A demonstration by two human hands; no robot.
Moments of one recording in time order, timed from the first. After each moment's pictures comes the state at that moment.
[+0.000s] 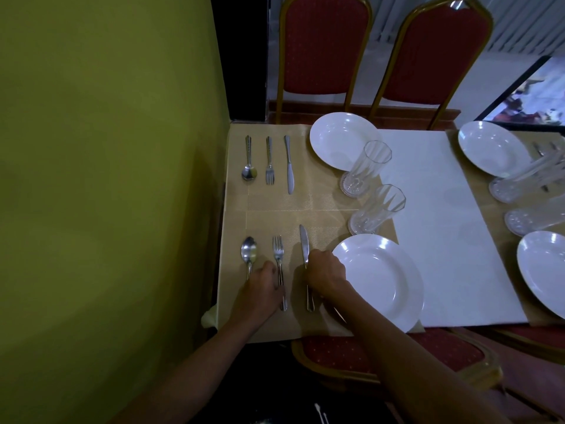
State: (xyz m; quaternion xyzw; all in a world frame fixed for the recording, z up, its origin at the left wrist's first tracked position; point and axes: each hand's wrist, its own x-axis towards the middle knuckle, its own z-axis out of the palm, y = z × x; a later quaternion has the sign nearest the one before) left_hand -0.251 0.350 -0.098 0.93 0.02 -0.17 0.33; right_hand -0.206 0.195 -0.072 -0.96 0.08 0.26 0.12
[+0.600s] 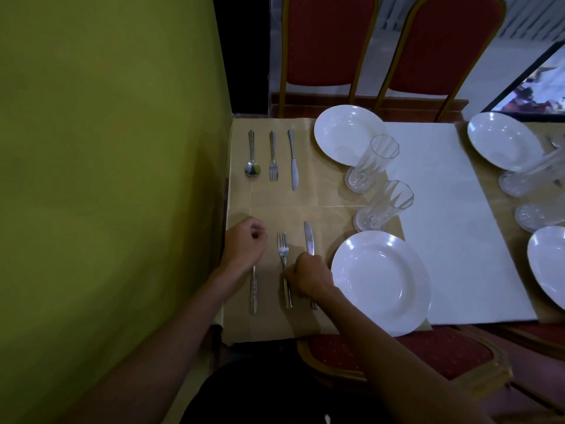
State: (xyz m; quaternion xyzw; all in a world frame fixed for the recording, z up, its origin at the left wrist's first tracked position) left_hand -0.175 0.386 -0.059 0.88 0.10 -0.10 0.45; right_hand -0.212 0.231 -0.087 -0.93 0.10 0.28 0.23
